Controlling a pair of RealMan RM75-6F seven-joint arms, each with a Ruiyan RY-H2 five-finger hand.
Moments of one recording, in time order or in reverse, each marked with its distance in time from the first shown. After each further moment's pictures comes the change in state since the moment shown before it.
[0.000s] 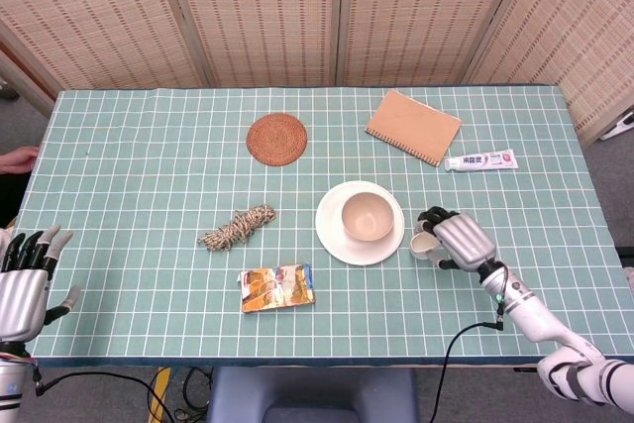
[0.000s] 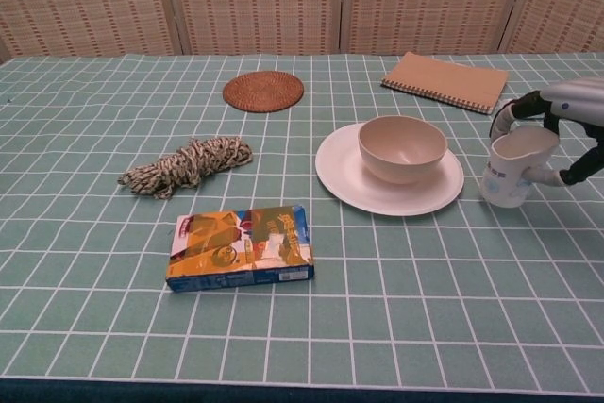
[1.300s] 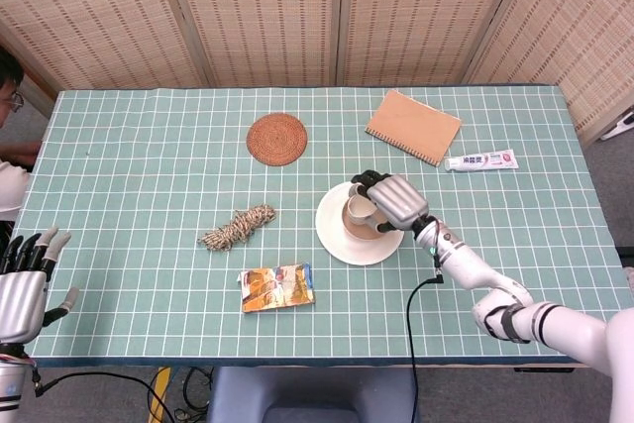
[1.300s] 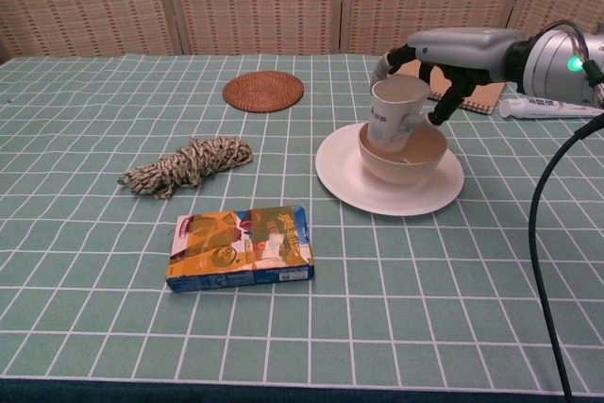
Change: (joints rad) left arm 0.006 -0.003 0.006 0.008 -0.009 -0.001 -0.002; right arm 0.278 -0.128 0.154 0.072 0.116 -0.250 -0.014
